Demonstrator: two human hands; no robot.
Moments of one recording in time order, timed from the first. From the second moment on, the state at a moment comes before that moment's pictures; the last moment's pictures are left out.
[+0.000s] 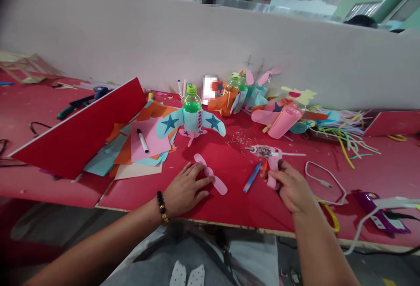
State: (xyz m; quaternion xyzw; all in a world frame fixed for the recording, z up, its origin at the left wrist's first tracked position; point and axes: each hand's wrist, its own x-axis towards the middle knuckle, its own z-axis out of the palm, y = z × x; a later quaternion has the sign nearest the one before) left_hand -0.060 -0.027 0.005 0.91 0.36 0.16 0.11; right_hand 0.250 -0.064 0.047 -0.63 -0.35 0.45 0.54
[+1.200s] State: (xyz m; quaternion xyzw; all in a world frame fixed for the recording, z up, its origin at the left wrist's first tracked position) left_hand -0.065 -0.007 -0.007 0.88 0.43 0.19 0.07; right_hand 0.140 -0.005 0.060 -0.65 -0.72 0.17 0.19
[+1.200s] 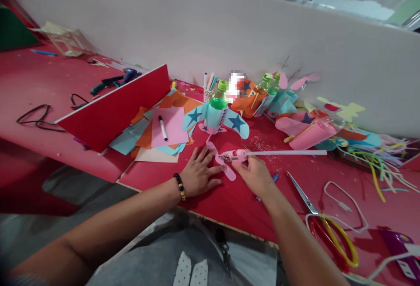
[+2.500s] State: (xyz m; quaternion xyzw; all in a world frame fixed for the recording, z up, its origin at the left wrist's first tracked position) left_hand -0.064 -0.008 -0.007 0.87 0.45 0.17 0.08; right_hand 0.143 0.004 0.072 -0.66 -0.73 0.14 0.10
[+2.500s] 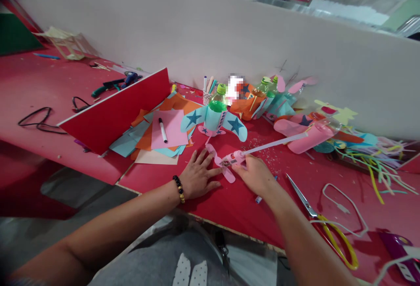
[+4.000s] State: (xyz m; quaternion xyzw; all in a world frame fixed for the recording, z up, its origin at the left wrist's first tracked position) left_hand -0.065 -0.009 -0.007 0.88 0.44 0.18 0.09; right_hand 0.247 -0.022 0.046 -0.67 -0.40 0.43 0.45
